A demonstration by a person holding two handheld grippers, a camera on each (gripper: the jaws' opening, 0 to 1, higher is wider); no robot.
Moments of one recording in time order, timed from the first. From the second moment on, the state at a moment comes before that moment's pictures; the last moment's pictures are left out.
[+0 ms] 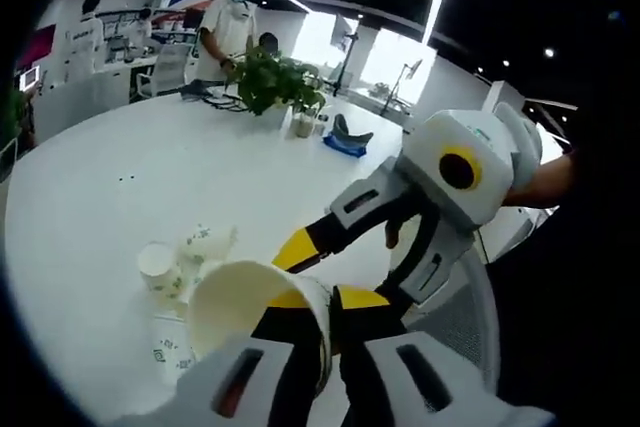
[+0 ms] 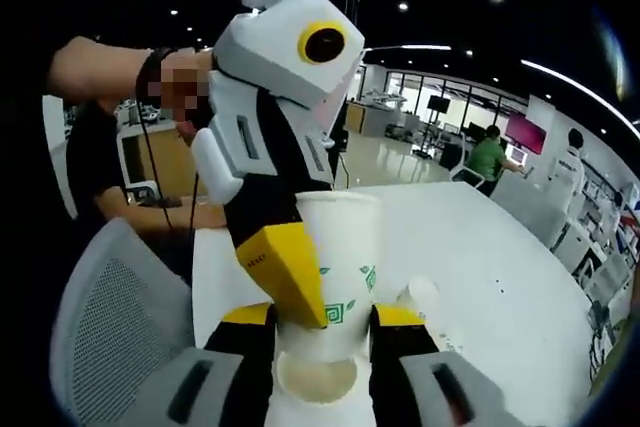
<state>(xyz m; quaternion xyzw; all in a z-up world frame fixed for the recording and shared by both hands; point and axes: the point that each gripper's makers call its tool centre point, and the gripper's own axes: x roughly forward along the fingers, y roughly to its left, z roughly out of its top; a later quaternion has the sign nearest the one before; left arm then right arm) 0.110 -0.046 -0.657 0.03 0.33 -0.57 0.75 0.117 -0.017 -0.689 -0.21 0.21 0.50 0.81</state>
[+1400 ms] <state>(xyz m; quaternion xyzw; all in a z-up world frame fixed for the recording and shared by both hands) 0.101 -0.035 -0.688 0.20 0.34 -0.58 0.71 0.080 -0.134 -0.723 -0.12 0.32 0.37 0.87</state>
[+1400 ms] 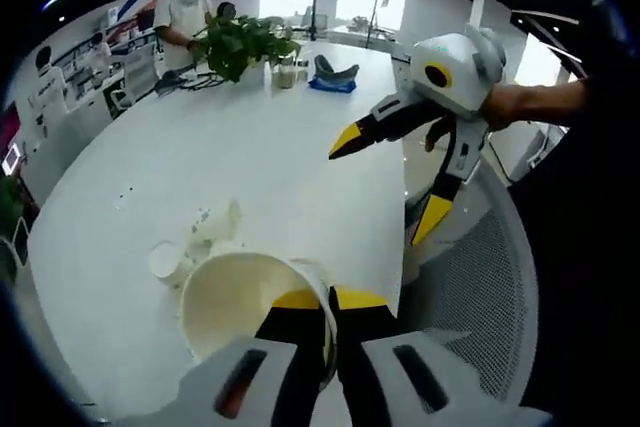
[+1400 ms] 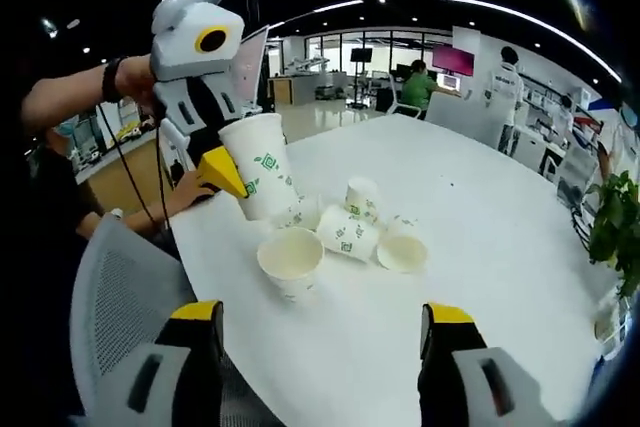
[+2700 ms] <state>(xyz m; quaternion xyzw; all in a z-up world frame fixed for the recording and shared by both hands) 0.092 -0.054 -0.737 0.40 0.34 -0.58 0.62 0.044 -0.167 -0.747 -0.07 0.35 0.31 0.88</state>
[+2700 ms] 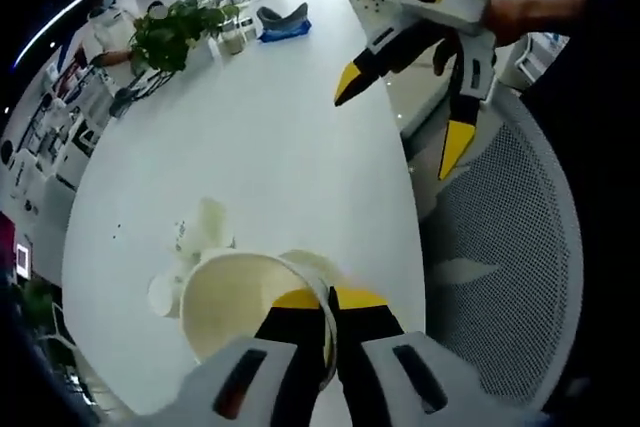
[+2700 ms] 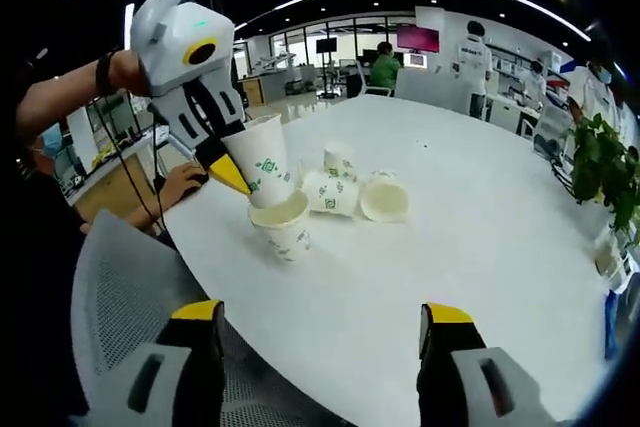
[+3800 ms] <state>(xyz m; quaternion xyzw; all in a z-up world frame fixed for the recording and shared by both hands) 0.088 -0.056 -0.756 0.41 0.36 -0.57 0.61 0.038 -0.164 -0.753 -0.07 0.37 0.32 0.87</state>
